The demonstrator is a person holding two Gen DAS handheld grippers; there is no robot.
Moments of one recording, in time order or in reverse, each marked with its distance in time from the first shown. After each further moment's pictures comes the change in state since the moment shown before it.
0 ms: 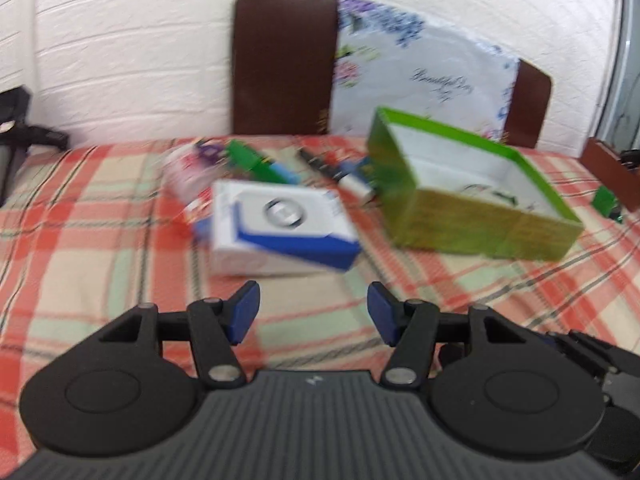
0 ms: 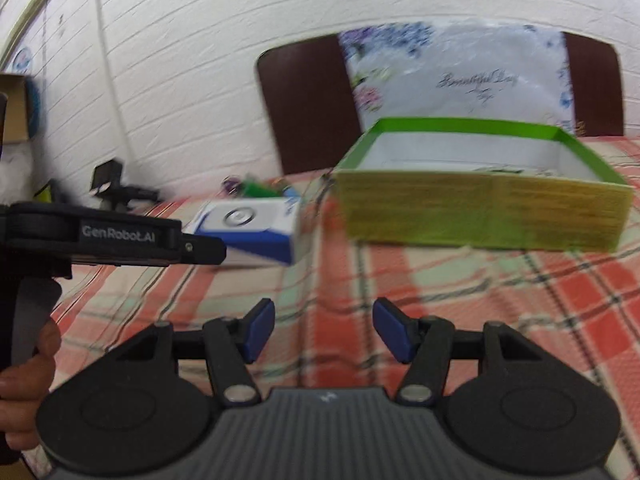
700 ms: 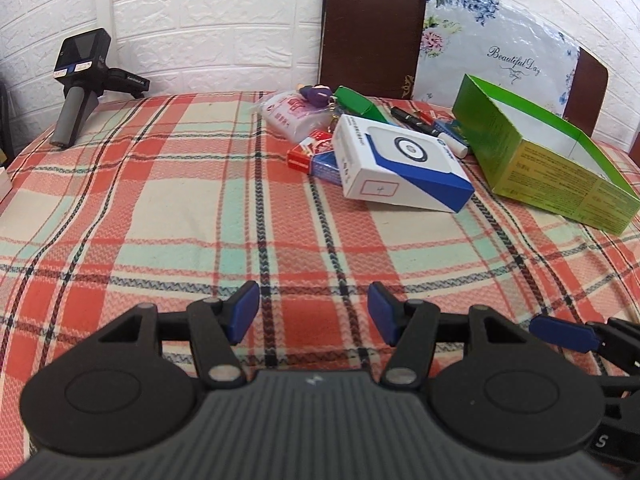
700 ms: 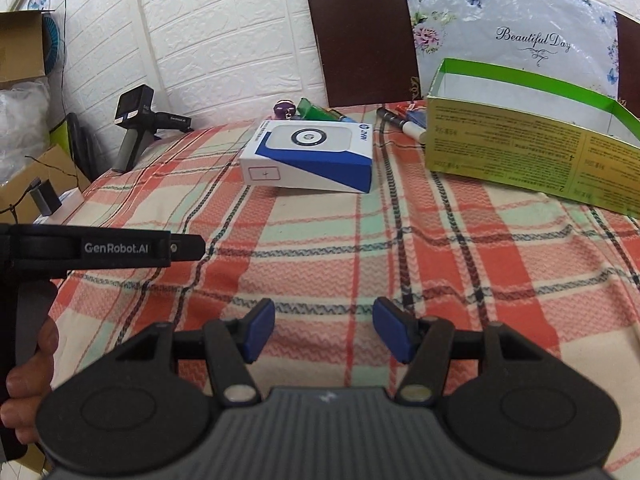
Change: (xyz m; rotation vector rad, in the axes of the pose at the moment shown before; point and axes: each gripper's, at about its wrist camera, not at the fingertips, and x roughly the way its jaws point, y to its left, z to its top) left arm -0.007 0.060 -0.037 -0.052 0.057 0.126; right arm 0.021 0.051 -0.018 -0.060 0.175 0.026
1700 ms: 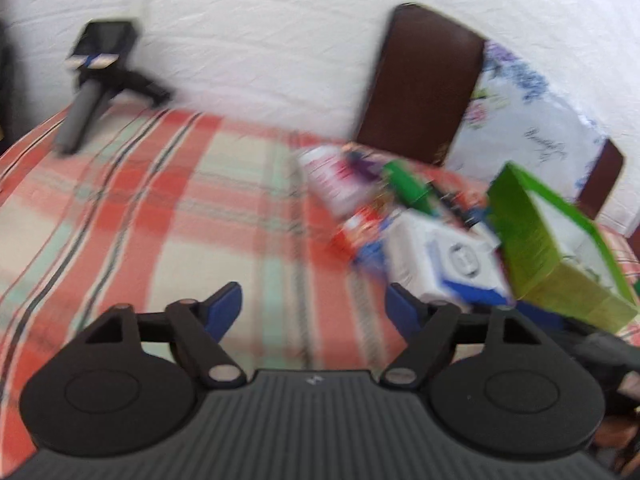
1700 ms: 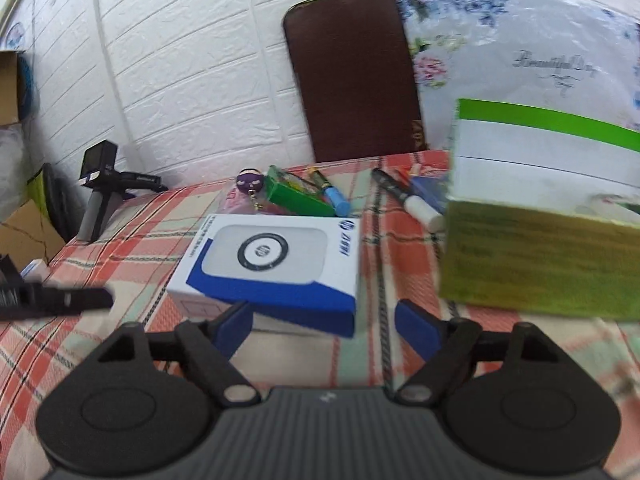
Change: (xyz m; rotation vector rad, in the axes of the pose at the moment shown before) left arm 0.030 0.049 0.067 -0.152 -0.075 -0.100; right arm 0.090 -0.034 0.084 0.011 -0.105 0.029
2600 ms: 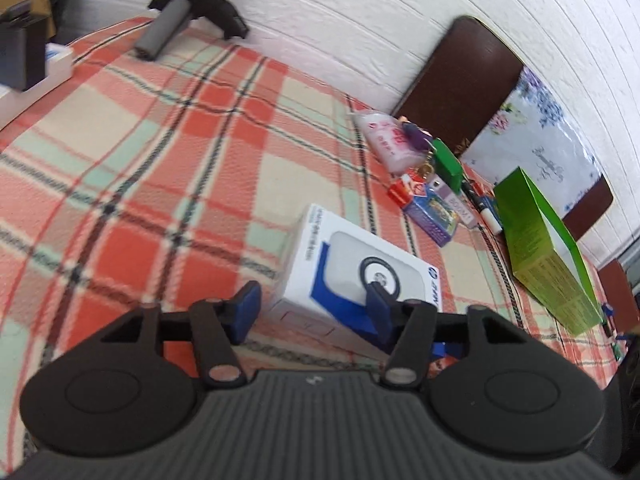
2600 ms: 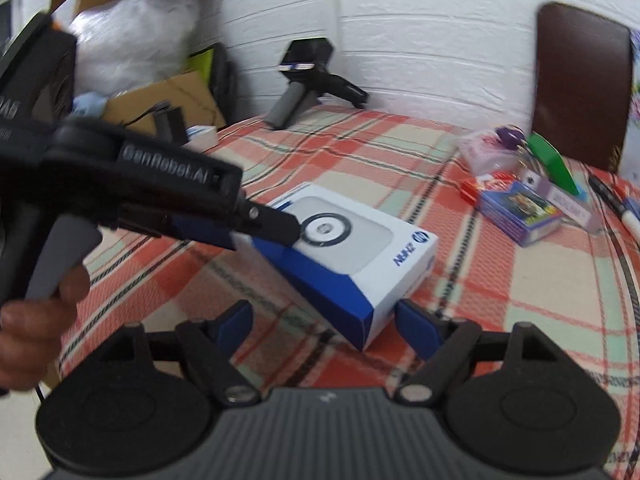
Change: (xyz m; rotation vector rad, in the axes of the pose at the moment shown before) left arm -0.058 0.093 -0.054 -0.248 0.103 -0.036; right arm -0.032 0.154 -0.068 -0.385 0.122 0.284
